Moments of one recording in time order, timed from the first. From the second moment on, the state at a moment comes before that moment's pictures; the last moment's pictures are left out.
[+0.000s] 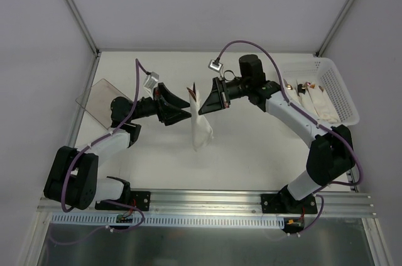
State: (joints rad) left arm -0.27 1.29 0.54 1.15 1.08 -0.85; right arm 0.54 1.58 1.28 -0.17 -1.22 0.59
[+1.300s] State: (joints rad) left arm -0.35 1.27 0.58 1.16 1.12 -1.06; right arm 0.57 1.58 1.32 -0.16 -1.27 0.64
